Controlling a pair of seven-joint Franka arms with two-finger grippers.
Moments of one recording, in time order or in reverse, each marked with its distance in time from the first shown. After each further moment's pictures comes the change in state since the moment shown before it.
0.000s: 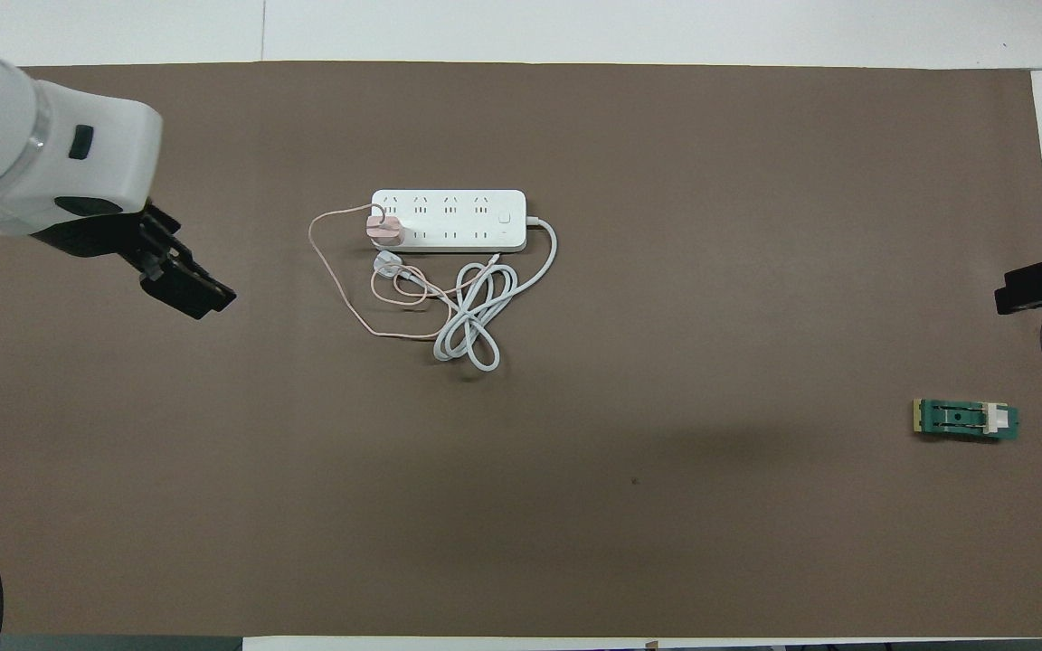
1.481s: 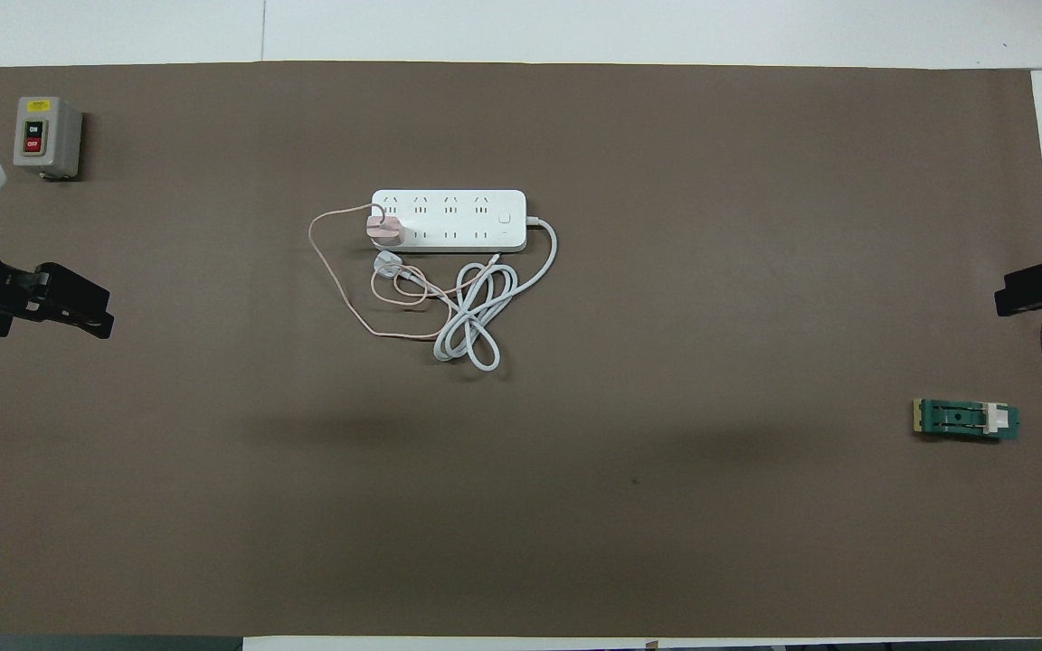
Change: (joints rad) left arm 0.063 -0.114 0.095 -0.165 0.093 -0.012 -0.514; right arm 0.000 0.000 0.000 0.000 0.000 -0.007 0.000
